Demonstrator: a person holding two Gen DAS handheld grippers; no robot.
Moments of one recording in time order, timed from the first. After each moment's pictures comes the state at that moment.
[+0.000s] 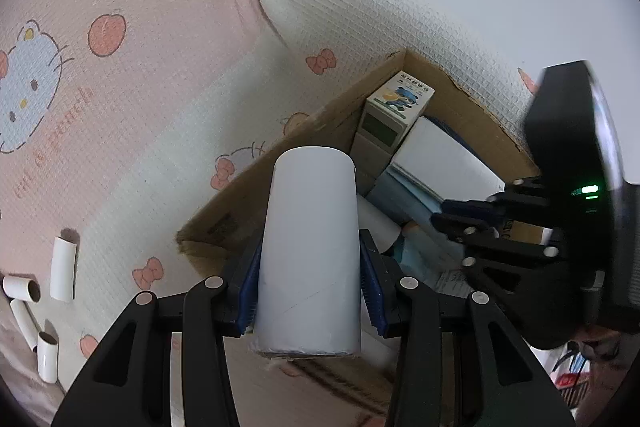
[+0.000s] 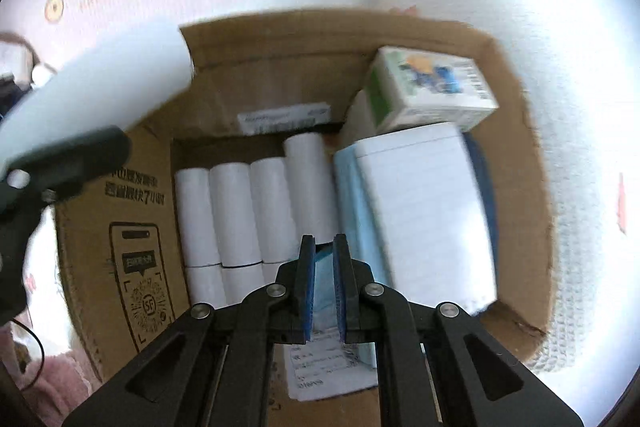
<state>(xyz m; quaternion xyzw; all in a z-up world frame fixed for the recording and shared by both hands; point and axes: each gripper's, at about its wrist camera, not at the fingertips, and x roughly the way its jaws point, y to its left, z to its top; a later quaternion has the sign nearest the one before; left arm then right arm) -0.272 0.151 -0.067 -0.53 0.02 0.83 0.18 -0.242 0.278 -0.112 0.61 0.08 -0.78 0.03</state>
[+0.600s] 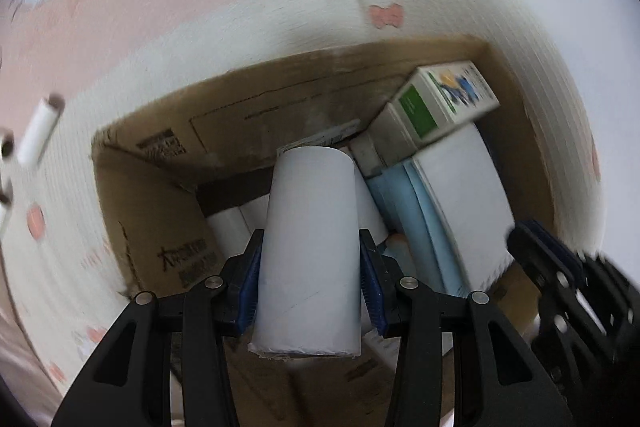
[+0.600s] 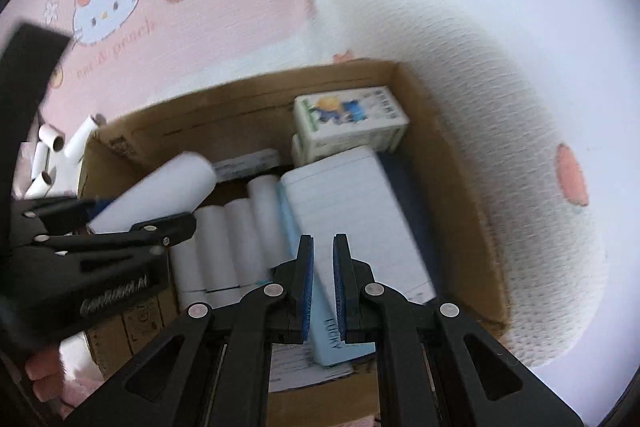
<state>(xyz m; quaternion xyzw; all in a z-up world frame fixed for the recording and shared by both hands) -0.294 0.176 -0.114 -0.63 -0.14 0.76 0.04 -0.233 0.325 -0.074 0.54 0.02 -0.84 0.01</state>
